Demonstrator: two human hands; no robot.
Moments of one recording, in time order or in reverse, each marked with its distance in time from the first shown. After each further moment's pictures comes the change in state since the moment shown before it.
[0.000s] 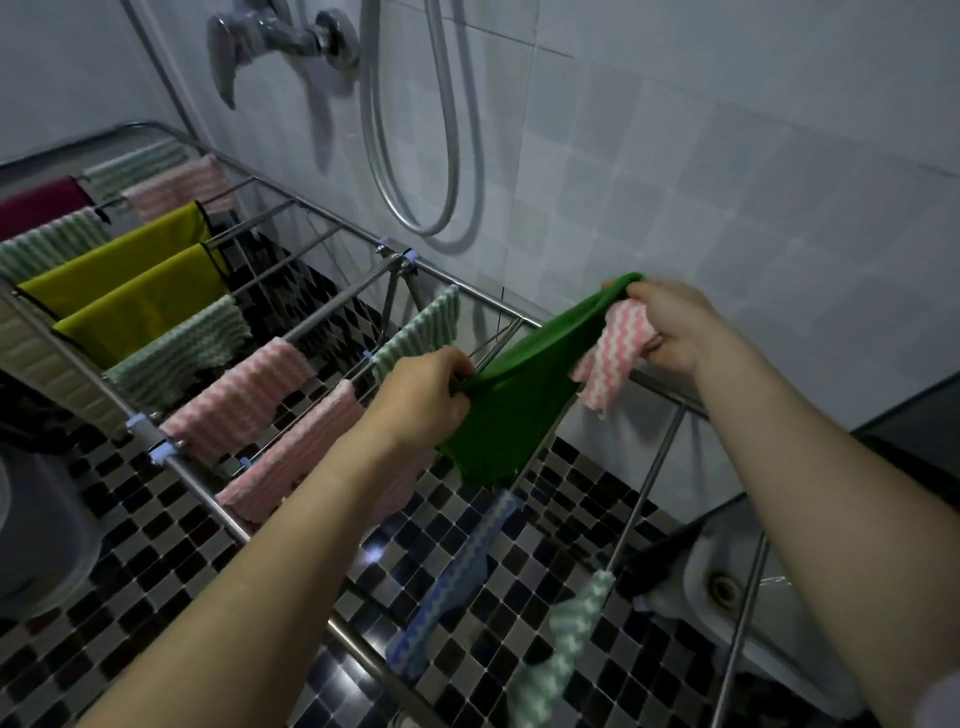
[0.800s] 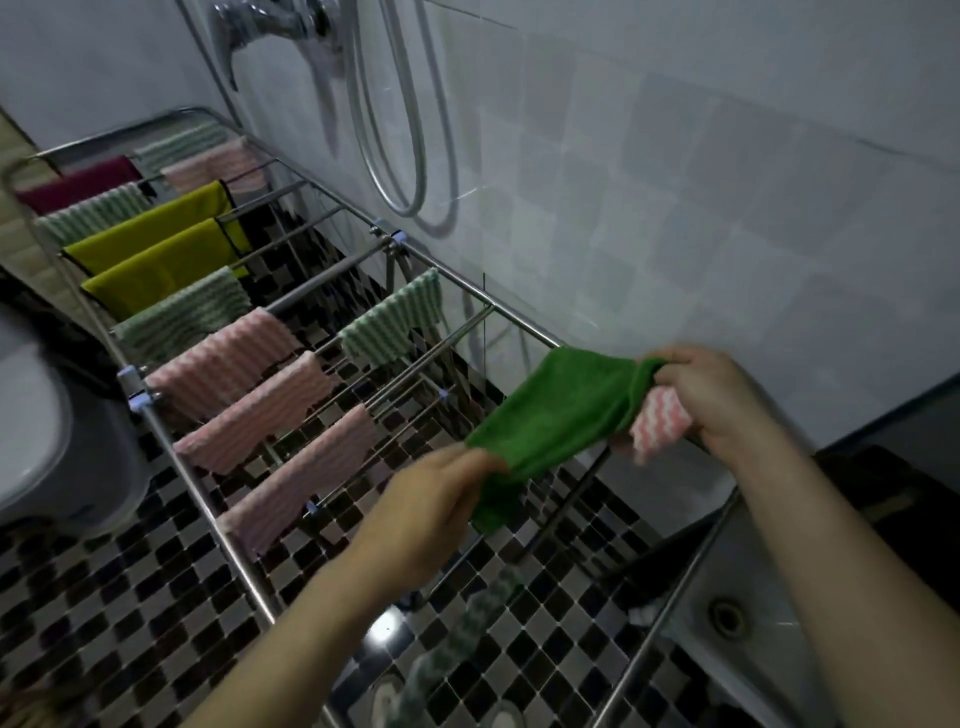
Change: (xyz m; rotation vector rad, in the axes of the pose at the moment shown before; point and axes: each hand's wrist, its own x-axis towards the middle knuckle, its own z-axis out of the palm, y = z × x) left_hand -0.076 0.073 0.100 -0.030 0.078 0.218; right_hand -0.006 0.046 -0.114 -0.323 -0.088 -0.090
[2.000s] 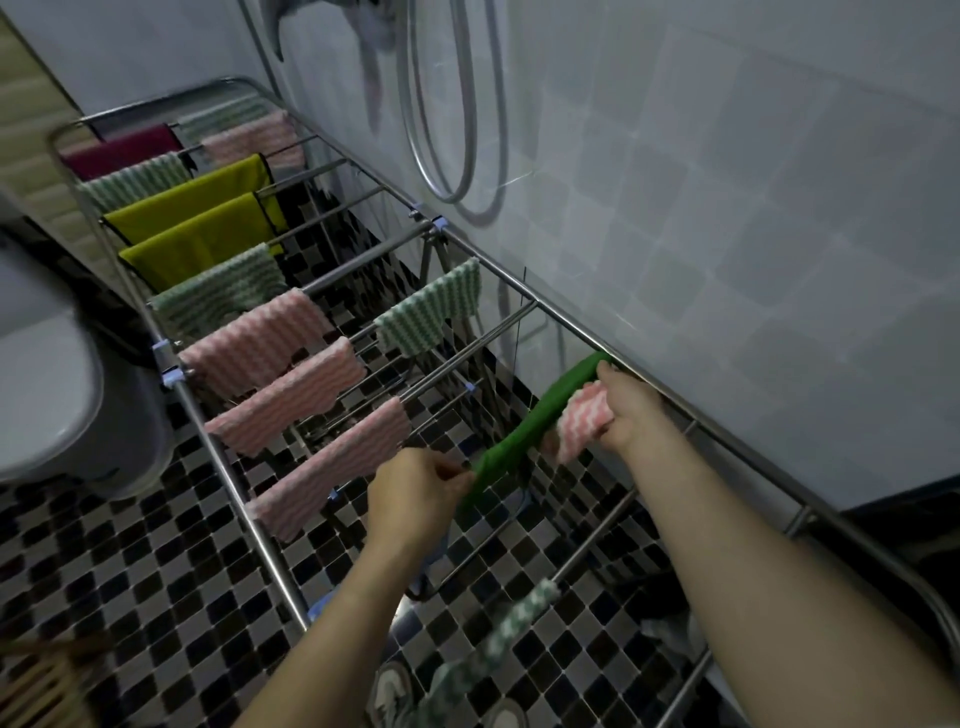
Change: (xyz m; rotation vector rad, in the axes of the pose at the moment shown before) left_hand 0.005 -0.051 0.022 -0.111 0.136 -0.779; right_hand 0.052 0.037 0.109 0.347 0.018 0.483
